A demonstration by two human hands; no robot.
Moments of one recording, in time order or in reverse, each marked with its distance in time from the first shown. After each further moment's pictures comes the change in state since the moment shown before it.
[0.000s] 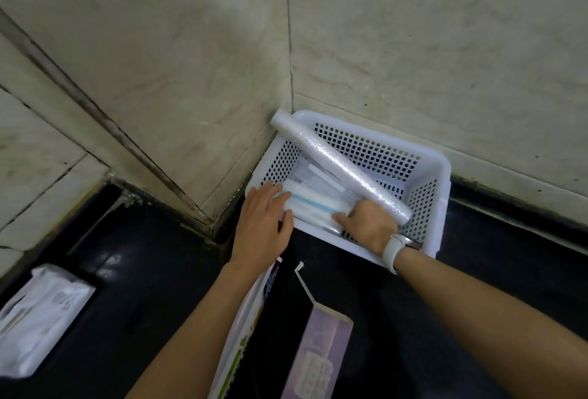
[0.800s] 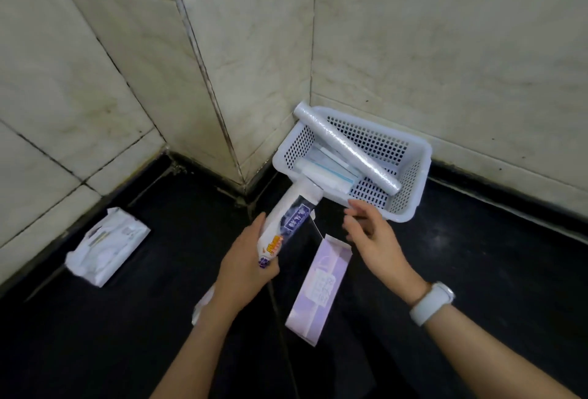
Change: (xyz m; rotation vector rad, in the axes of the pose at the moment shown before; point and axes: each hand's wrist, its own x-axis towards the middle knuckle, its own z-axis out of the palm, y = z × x) left_hand -0.168 0.008 -0.055 -0.290 -0.051 -0.288; right_hand -0.187 0.003 0.007 0.793 0.123 -0.382
